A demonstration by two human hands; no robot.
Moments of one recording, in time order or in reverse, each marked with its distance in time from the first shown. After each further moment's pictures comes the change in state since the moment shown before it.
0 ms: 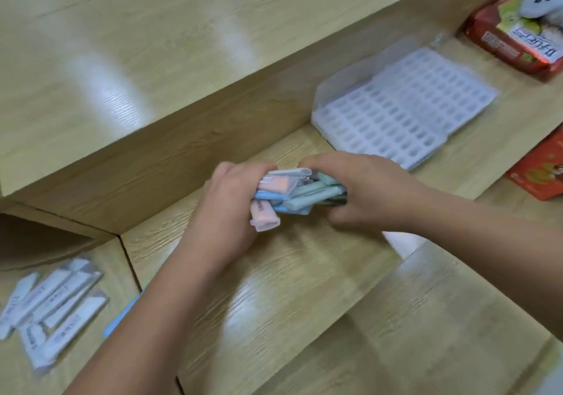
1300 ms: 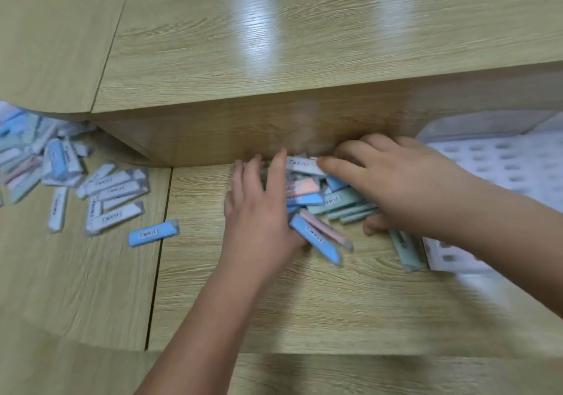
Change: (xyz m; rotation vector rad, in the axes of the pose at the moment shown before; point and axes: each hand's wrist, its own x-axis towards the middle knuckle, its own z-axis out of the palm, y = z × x) left_hand -0.003 0.054 0.041 0.076 0.221 -0.778; right_hand 0.099 0.030 -0.042 -0.614 -0.244 -0.673
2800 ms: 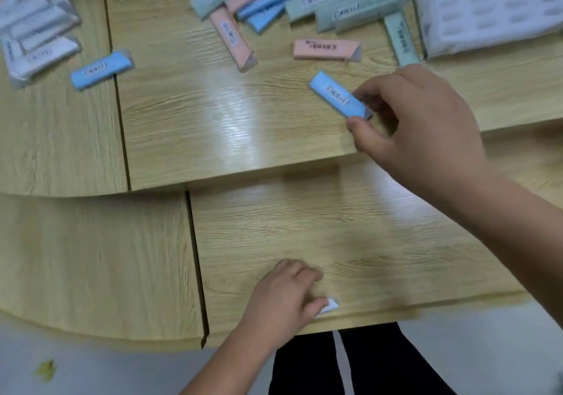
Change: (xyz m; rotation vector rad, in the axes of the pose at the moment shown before) left_hand -0.282 -0.087 0.137 -0.044 -0.605 0.284; right_hand -0.116 -0.145 0.067 0.559 0.375 0.607
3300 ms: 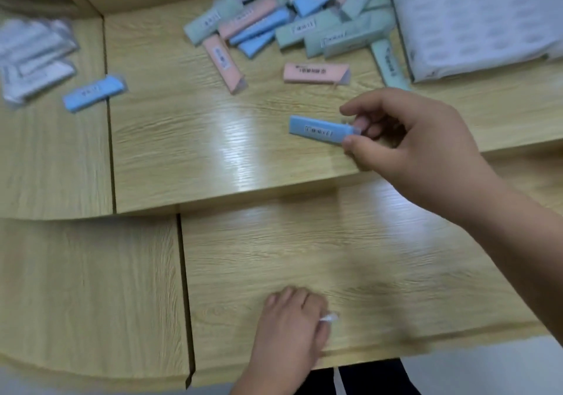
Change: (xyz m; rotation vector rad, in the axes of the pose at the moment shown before) left_hand 0.005 0.025 0.016 0.084 0.131 -0.008; right_hand -0.002 0.009 -0.001 0.526 -0.058 0.073
